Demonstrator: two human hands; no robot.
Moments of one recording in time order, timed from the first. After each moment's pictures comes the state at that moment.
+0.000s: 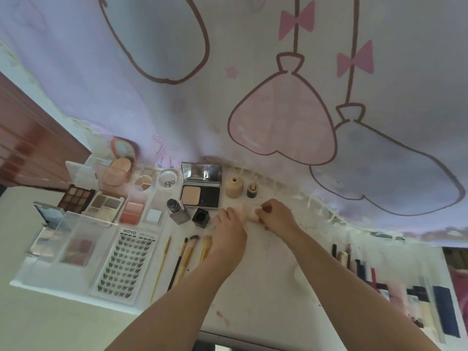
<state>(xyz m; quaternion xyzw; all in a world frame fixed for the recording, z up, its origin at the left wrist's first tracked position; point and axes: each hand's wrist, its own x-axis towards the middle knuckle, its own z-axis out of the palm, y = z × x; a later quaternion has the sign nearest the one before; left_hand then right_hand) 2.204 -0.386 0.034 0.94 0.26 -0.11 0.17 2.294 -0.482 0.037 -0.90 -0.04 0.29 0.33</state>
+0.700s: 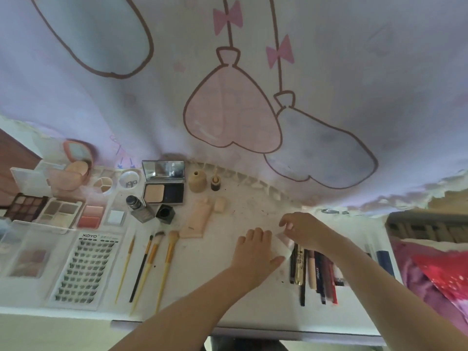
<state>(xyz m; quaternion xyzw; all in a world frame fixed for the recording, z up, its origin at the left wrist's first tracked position) 2.181 -0.498 0.043 0.97 -0.03 -0.14 0.19 2.282 -0.630 0.084 -0.92 -0.18 0.33 0.08</state>
